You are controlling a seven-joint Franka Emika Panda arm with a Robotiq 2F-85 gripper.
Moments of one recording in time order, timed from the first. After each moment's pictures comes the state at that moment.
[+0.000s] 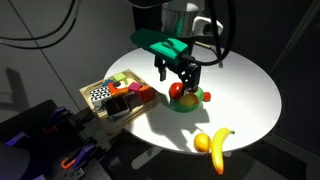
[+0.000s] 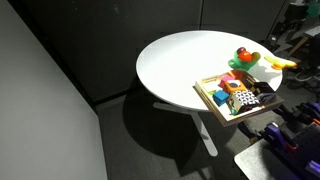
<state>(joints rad) -0.25 0.16 -0.22 -2.23 0.05 2.32 -0.38</state>
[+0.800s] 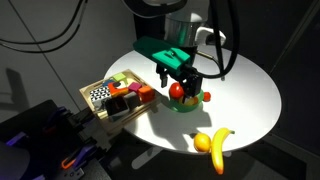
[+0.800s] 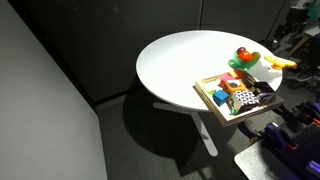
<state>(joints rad) -0.27 0.20 -0.23 -2.22 0.05 2.32 -0.38</state>
